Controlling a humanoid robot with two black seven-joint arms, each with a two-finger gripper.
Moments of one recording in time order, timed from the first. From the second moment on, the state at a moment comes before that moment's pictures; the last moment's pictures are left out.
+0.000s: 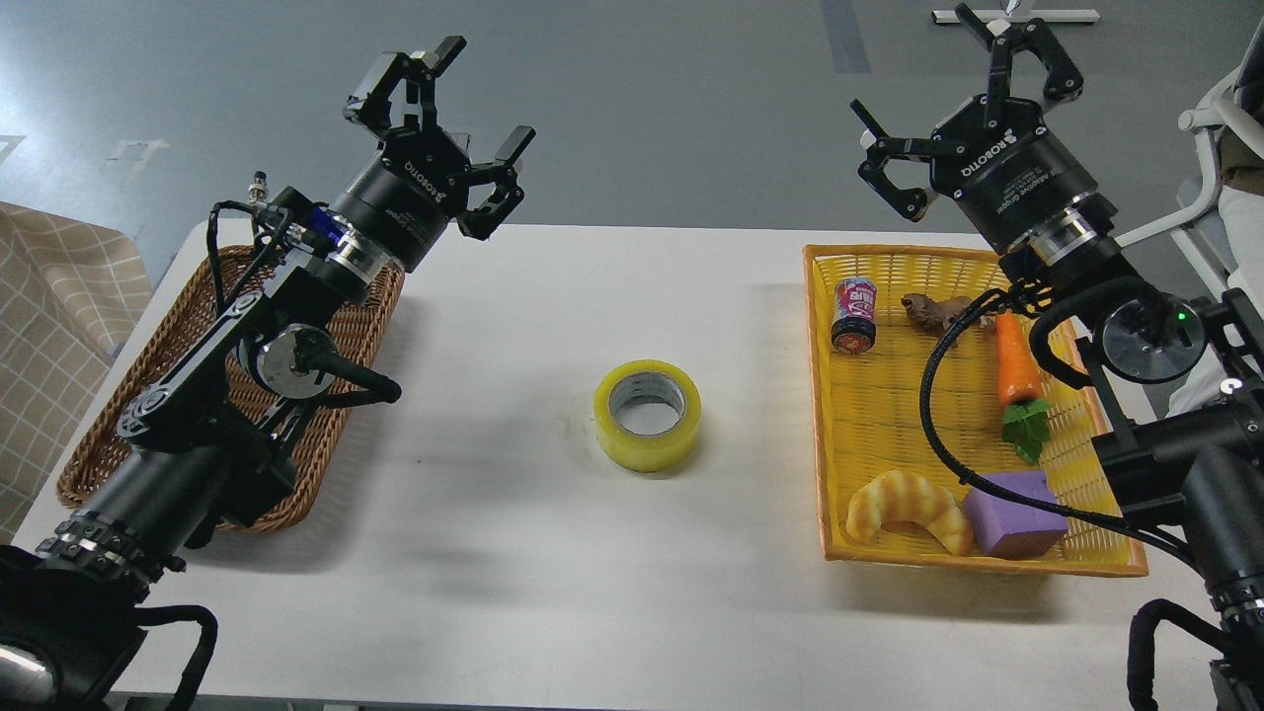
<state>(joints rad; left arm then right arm) -0.60 0.24 -1.12 -1.00 0.58 -0.49 -0.28 0.65 -0.14 1.35 1.01 -0.13 0.49 -0.23</state>
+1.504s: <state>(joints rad) -0.69 0.46 -0.73 -1.25 2.10 -0.31 -0.28 0.40 -0.15 1.50 1.02 -0.09 0.49 -0.23</state>
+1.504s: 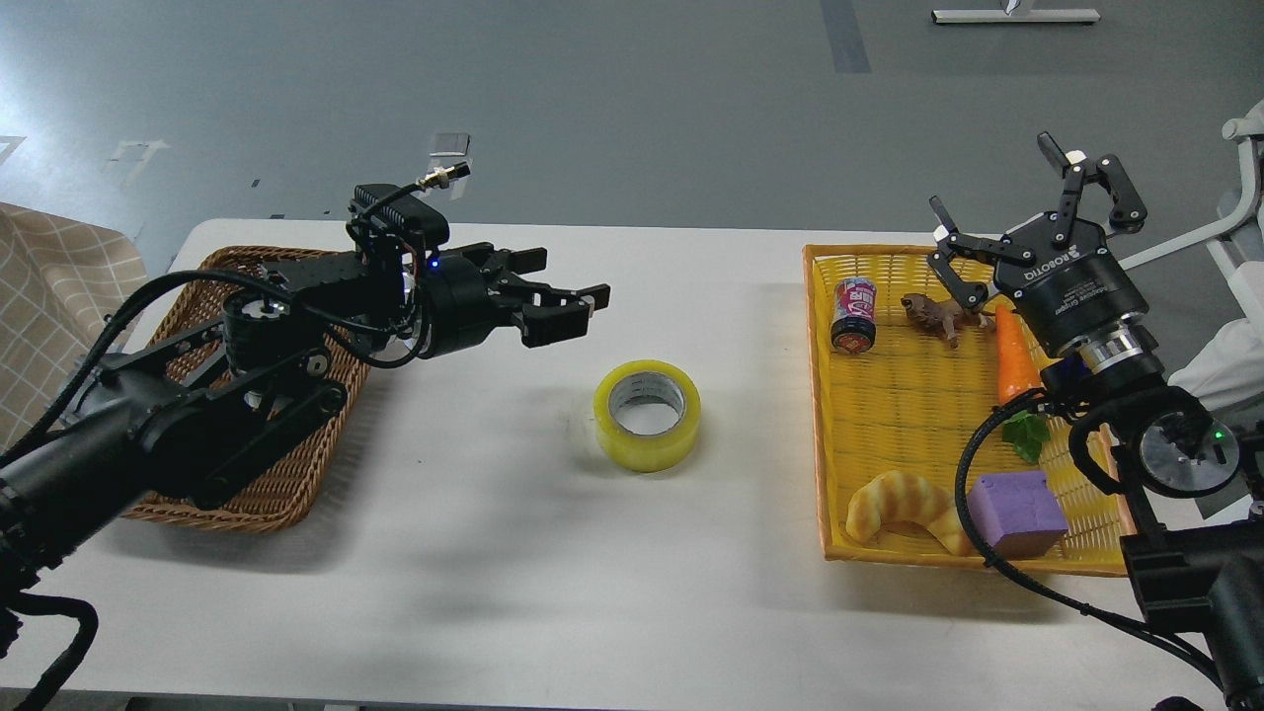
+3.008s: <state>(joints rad) -0.70 0.23 -0.61 -1.21 2.16 -0.49 0.01 0.36 -0.15 1.52 1.02 -0.10 0.49 -0.22</state>
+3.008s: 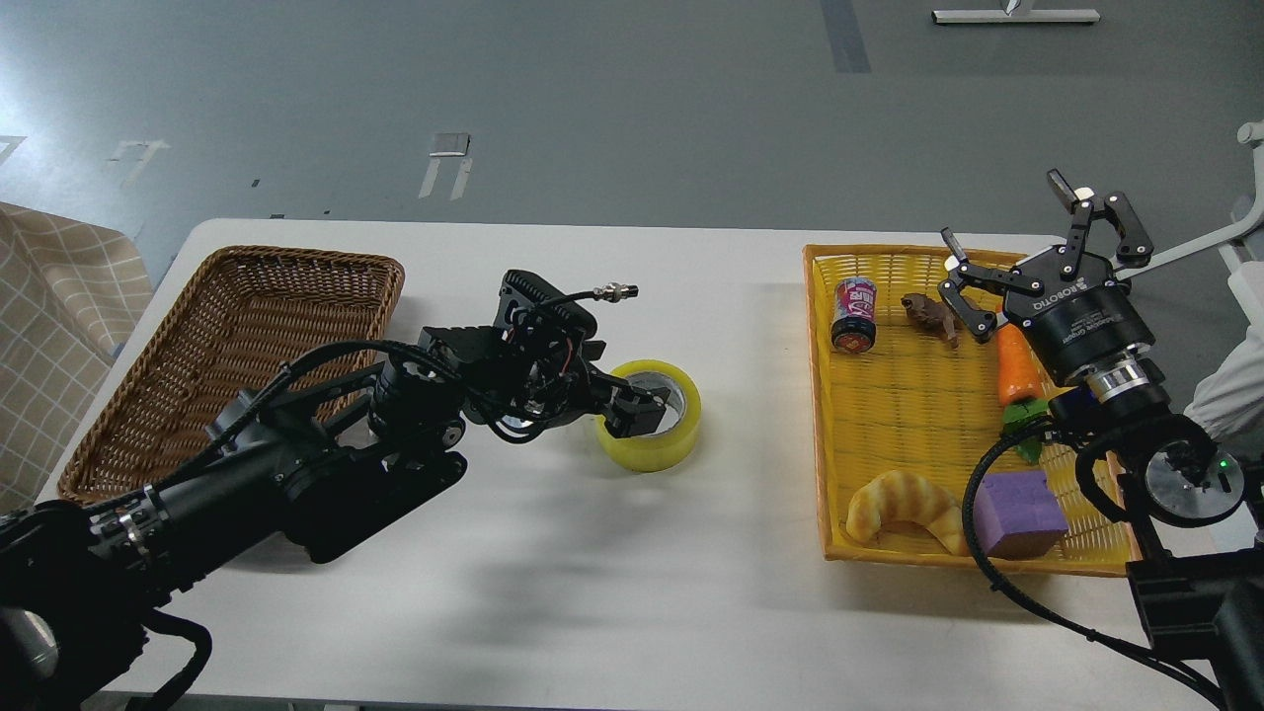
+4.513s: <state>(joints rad) -0.71 0.19 -0.61 -1.06 2.16 -0.49 0.01 0.35 -0.15 1.52 1.02 -0.10 0.49 -0.22</state>
